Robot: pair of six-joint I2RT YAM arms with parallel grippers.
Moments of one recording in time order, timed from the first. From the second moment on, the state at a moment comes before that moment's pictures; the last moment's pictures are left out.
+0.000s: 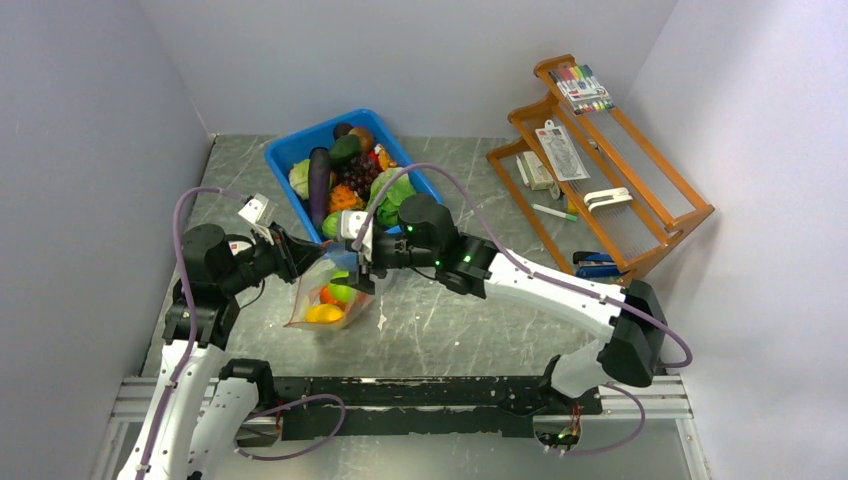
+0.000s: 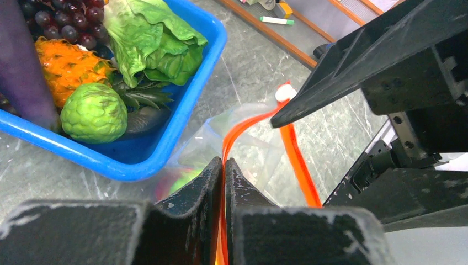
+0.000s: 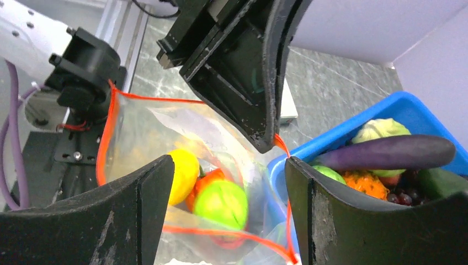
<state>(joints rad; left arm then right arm) -0.09 0.62 0.69 -0.31 0.71 -0.24 1.05 1.47 1.23 0.00 -0.47 -0.41</state>
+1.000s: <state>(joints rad) -0.09 0.65 0.69 -0.29 0.71 -0.27 1.05 1.32 1.11 -0.09 0.19 1.00</state>
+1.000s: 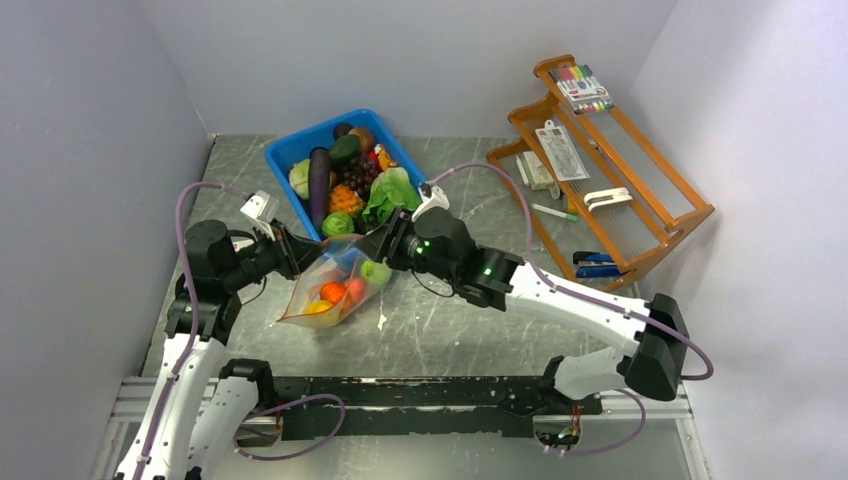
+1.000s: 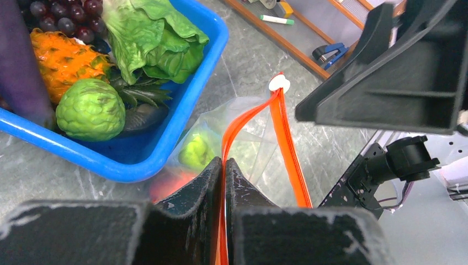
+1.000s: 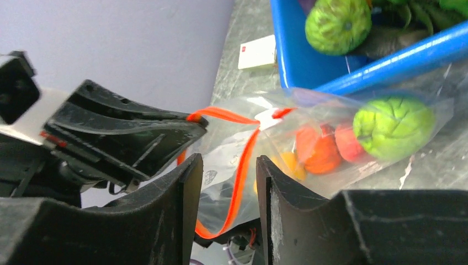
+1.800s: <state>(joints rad) -0.09 0.73 0.65 -0.06 0.84 -0.49 1.07 1.25 1.02 -0.08 0.27 1.01</state>
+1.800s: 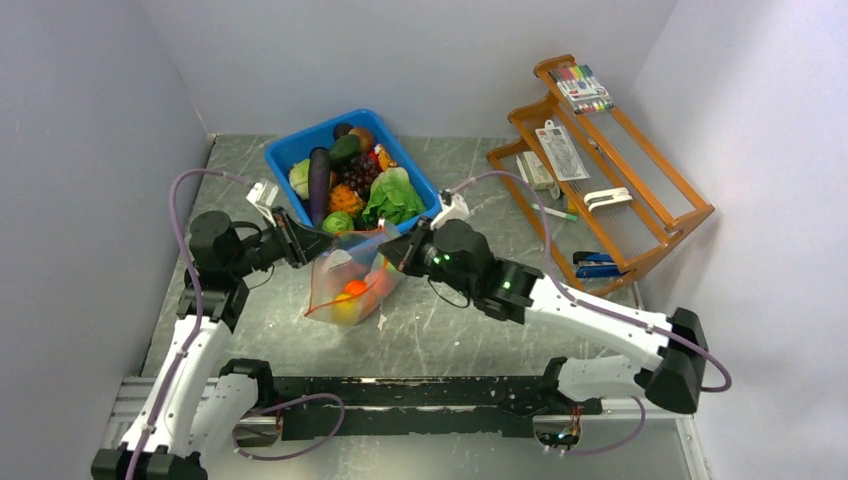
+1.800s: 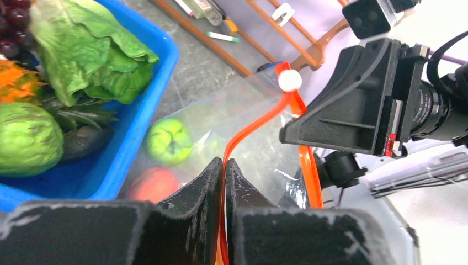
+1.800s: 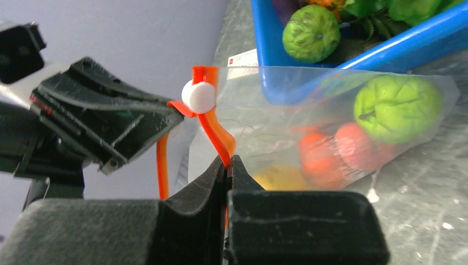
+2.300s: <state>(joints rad) -0.12 0.98 0.56 0.45 1.00 -0.77 1.07 1.02 0.82 -0.14 0.44 0.98</state>
